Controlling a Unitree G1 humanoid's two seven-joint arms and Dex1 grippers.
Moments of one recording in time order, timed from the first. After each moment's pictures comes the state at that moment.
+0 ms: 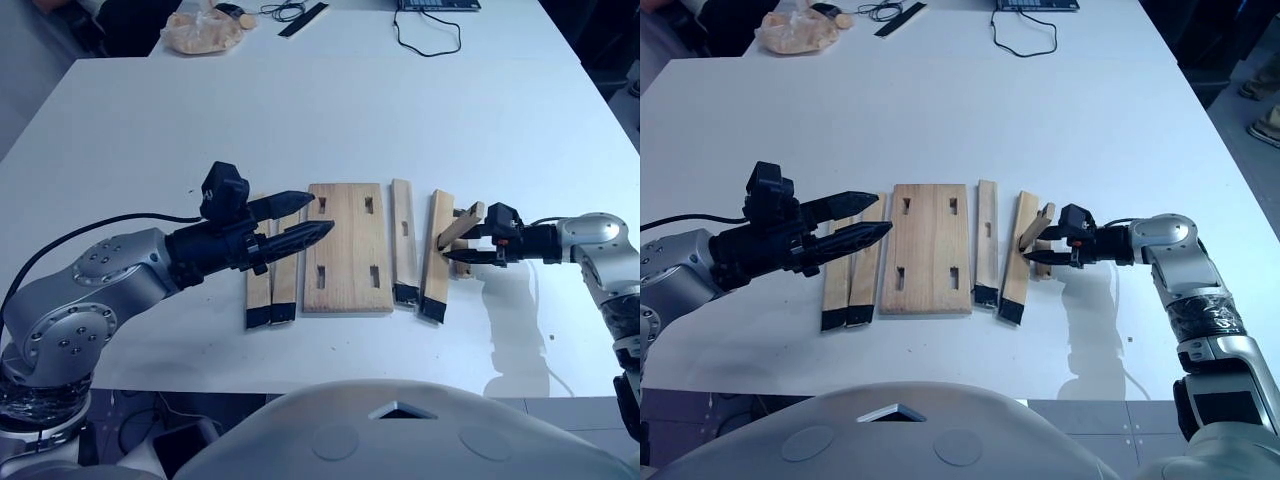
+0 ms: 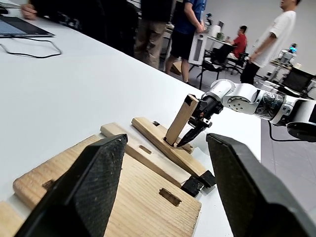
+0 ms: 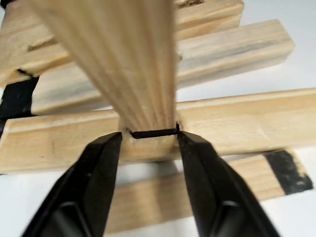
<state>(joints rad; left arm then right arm) 0.06 0.82 0.17 -0.72 -1.26 0.79 -0.48 -0.20 -0.79 0.18 0.34 0.26 0.06 1.30</state>
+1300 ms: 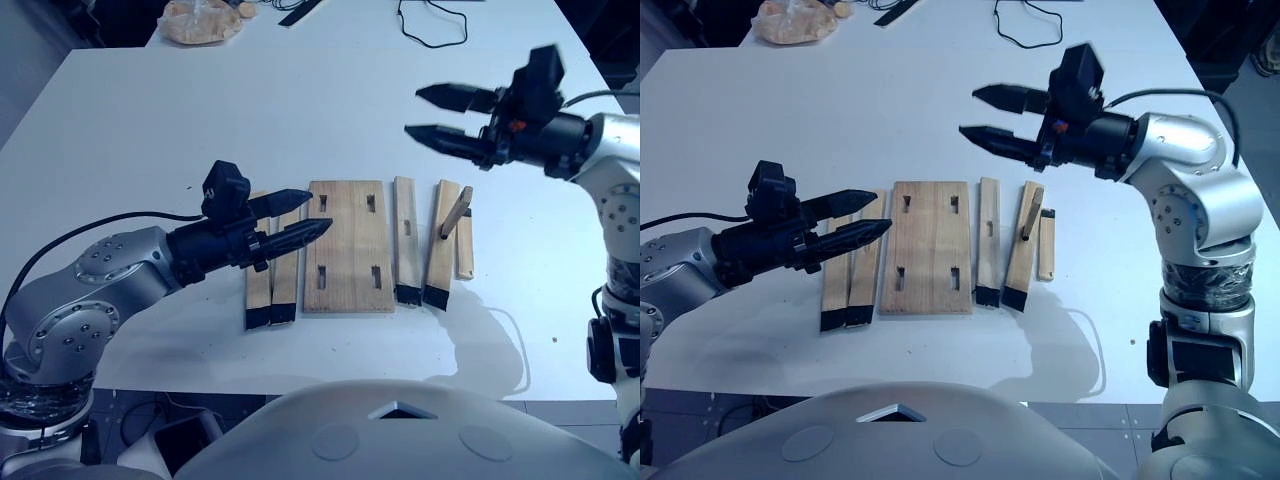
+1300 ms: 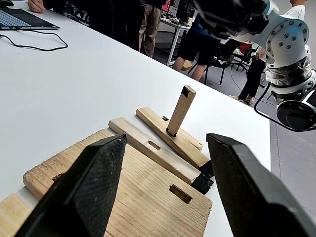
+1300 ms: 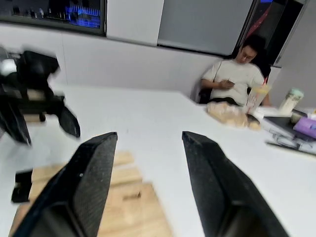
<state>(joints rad) 0.05 0.81 0.16 -0.71 -1.22 0.79 -0.48 -0.41 -0.67 -0.02 -0.27 0.62 0.53 1.00</state>
